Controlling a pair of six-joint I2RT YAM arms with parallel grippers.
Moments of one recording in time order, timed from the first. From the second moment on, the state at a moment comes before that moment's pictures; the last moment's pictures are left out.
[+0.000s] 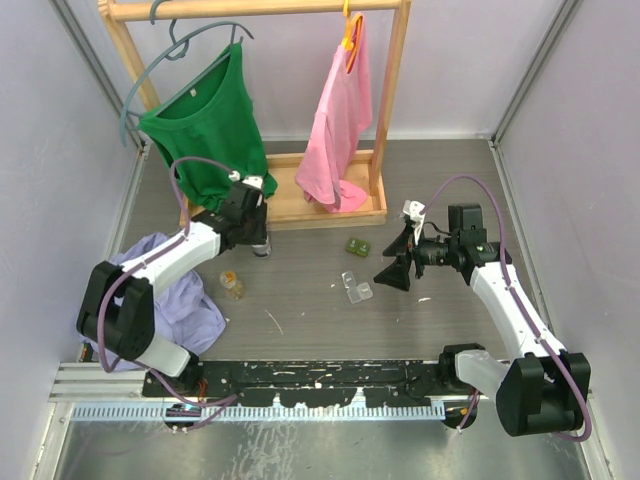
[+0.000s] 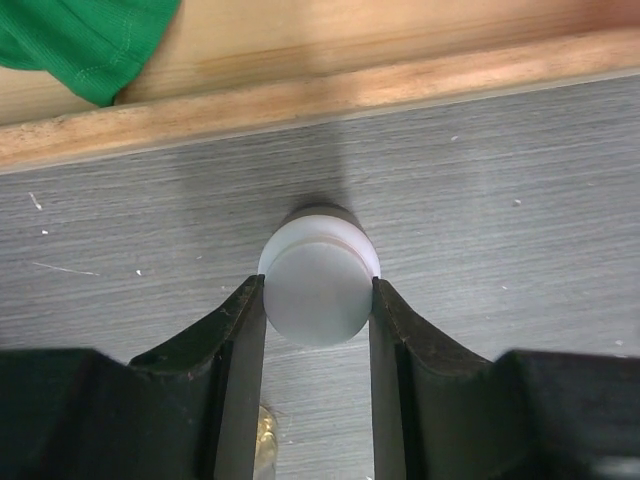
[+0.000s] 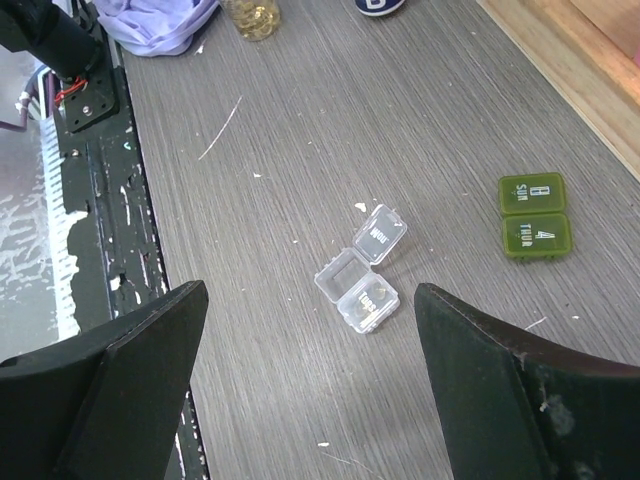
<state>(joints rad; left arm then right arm) -0.47 1.52 1.03 -0.39 -0.20 -0.32 0.07 1.07 0.77 -0.56 -1.09 -0.51</state>
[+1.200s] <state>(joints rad) -1.02 1.09 0.58 0.26 0.11 -0.61 0.07 0.98 0.71 -0.99 -1.36 -1.29</state>
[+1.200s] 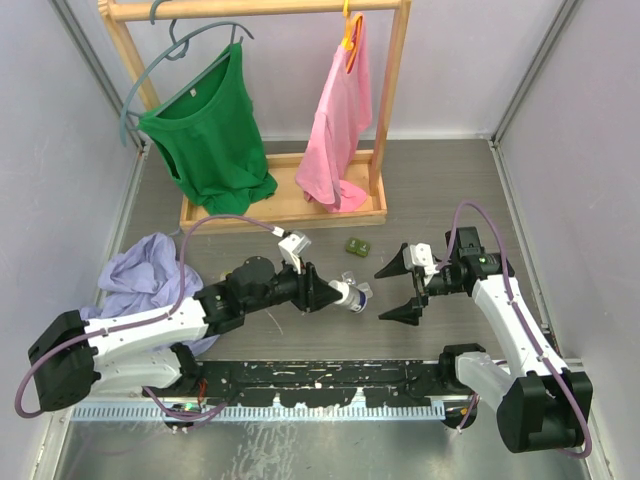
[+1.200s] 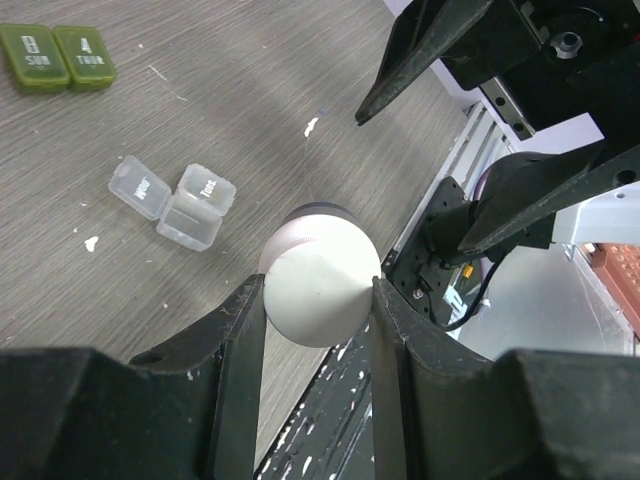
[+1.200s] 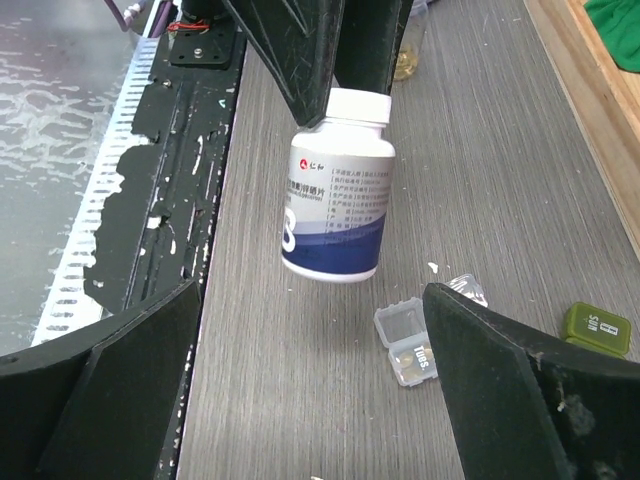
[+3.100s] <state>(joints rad) -1.16 1.27 0.59 0.57 -0.09 -0.76 0.30 0.98 0.66 -0.60 -1.14 -0.88</state>
